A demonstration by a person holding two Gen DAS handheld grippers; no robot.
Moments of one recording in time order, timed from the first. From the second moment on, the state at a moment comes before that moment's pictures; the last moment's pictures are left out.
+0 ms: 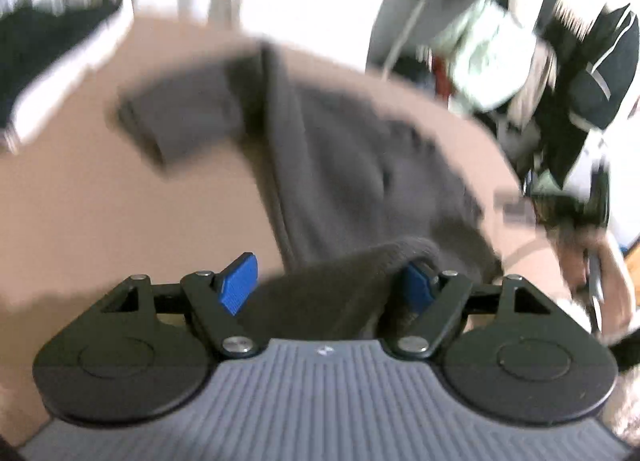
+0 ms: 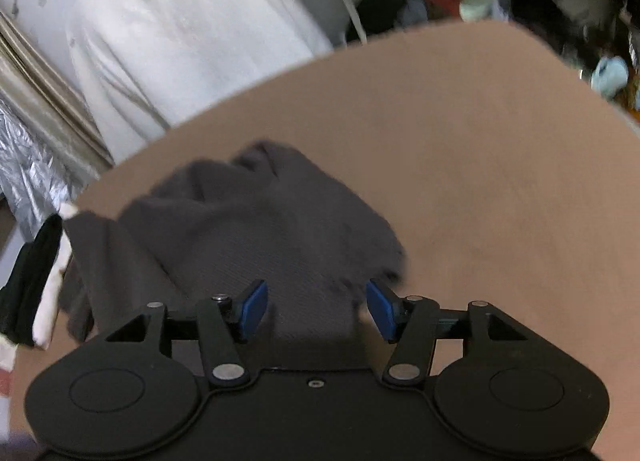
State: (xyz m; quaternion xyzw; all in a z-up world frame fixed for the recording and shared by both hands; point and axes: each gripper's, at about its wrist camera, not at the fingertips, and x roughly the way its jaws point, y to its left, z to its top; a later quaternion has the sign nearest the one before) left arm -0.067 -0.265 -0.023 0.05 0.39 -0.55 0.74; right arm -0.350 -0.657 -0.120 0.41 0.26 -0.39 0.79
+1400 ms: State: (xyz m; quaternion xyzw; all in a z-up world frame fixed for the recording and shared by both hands) left arm -0.088 -0.491 -0.115 0.04 0.46 -0.60 0.65; right arm -0.296 -0.740 -0.052 0.17 0.29 -0.50 0.80
